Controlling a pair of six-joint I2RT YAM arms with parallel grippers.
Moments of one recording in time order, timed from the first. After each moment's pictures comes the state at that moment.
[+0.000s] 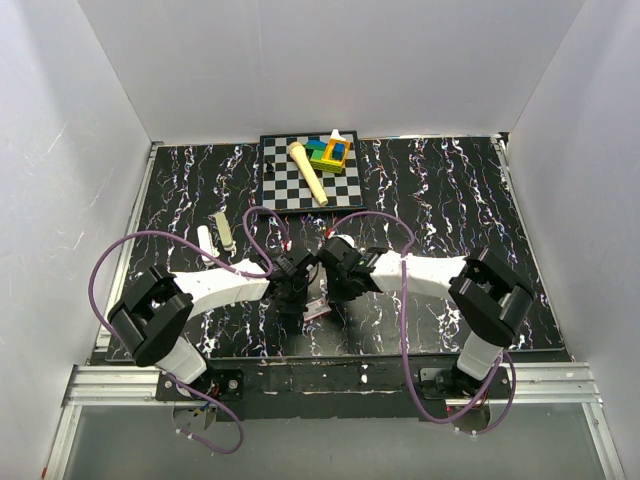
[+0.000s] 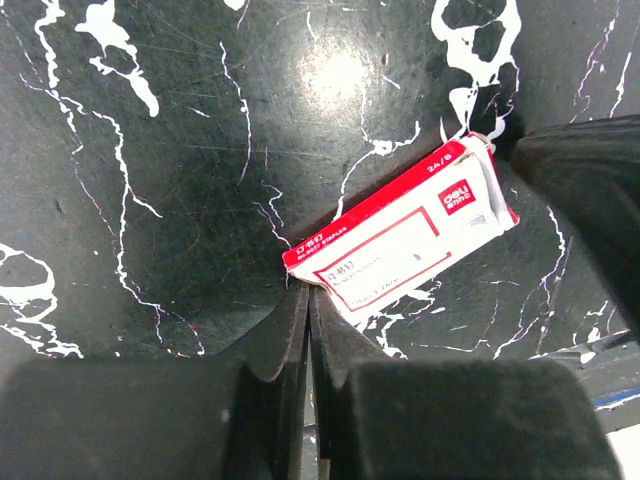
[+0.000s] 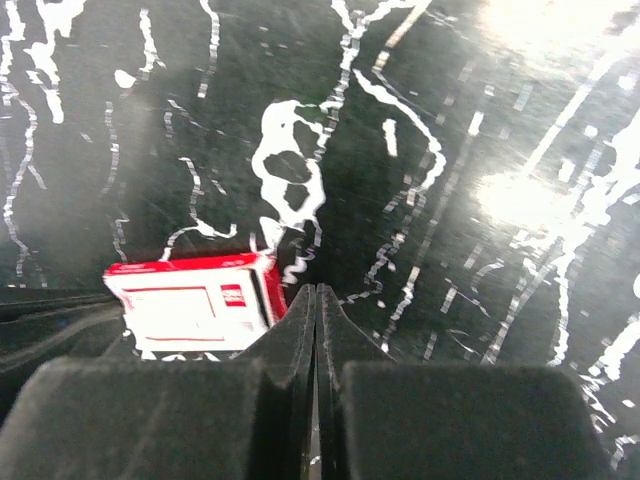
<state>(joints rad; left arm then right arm) -0.85 1.55 0.83 -0.53 -0.01 -0.69 0.99 1.71 1.00 -0.39 0.07 0.74</state>
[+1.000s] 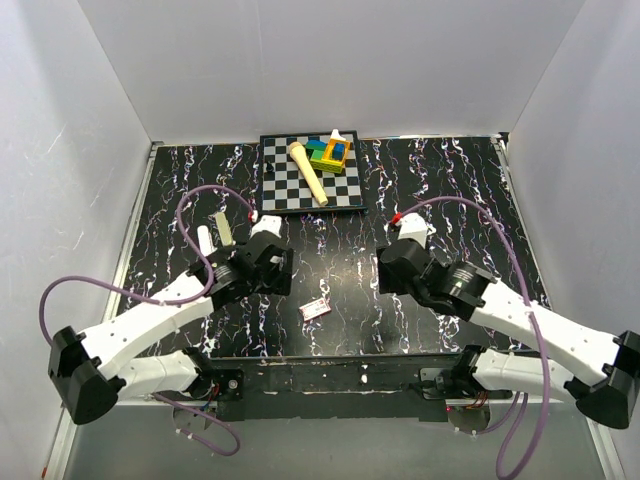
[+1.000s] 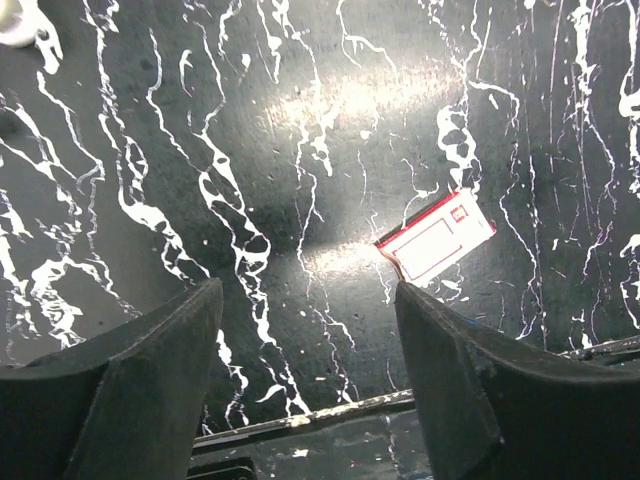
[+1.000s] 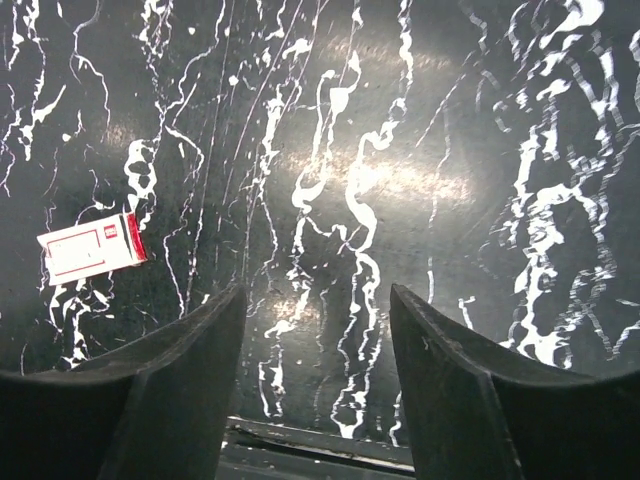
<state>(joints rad) -0.85 1.13 0.92 -0.77 -0.35 -0.57 0.99 1.03 0.90 -0.76 0.50 0.61</state>
